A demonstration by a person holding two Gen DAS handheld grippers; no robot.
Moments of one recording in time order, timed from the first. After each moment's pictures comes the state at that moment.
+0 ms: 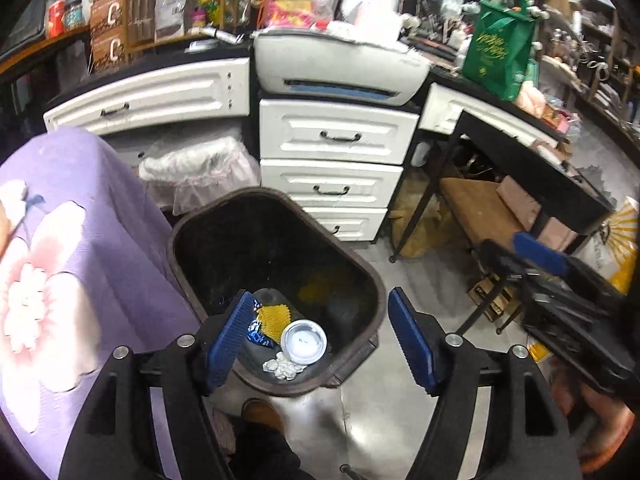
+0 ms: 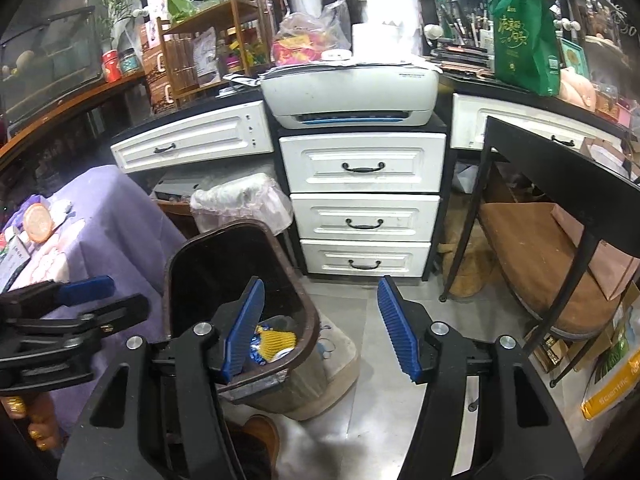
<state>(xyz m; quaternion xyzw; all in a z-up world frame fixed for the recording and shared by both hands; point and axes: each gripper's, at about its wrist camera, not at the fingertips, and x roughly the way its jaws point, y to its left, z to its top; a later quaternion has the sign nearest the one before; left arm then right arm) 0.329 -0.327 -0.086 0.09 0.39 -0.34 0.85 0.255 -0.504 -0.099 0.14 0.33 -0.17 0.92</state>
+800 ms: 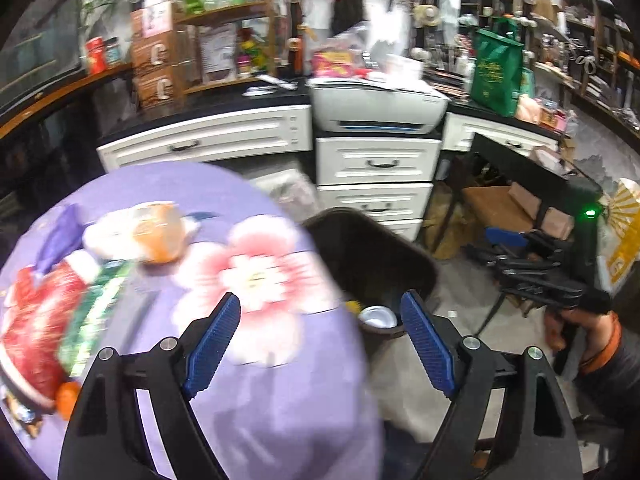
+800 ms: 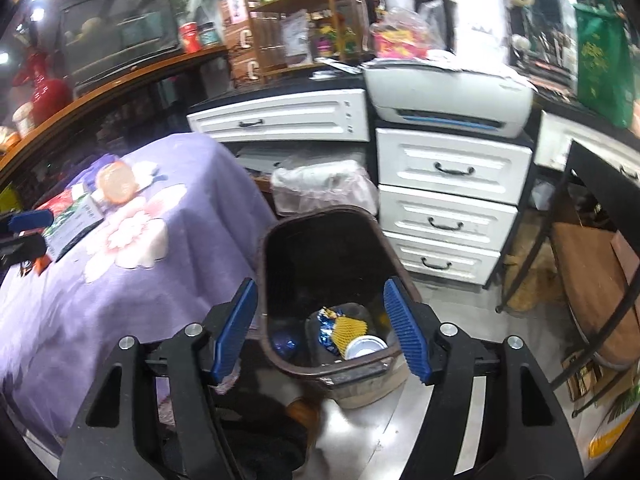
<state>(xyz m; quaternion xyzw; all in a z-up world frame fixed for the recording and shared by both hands) 0.320 -0.166 -0.013 0.13 0.34 -0.30 0.88 0.276 -0.420 -0.078 0.12 0.34 -0.04 0.93</state>
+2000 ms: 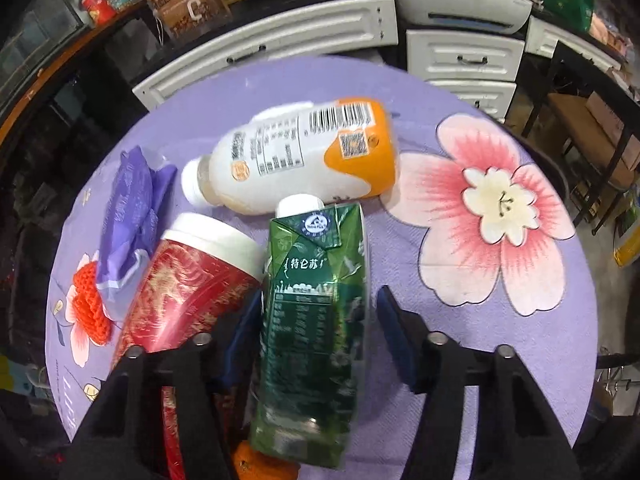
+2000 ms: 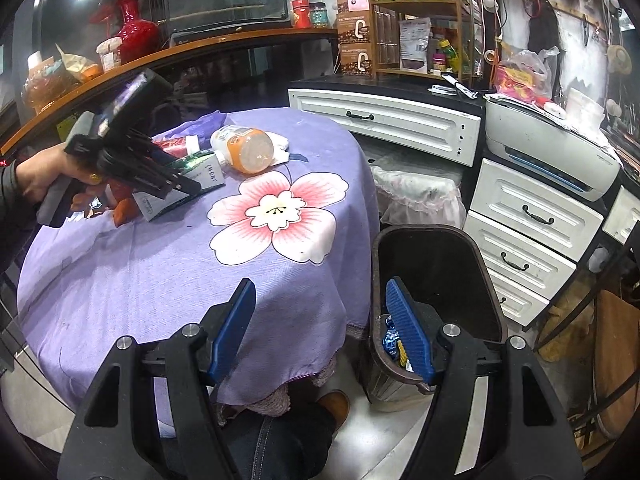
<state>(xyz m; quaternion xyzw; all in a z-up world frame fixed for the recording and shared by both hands) 0.447 -0.088 -0.049 0.27 0.48 -0.21 0.81 0.283 -0.305 -0.034 0.04 0.36 0.09 0.93</state>
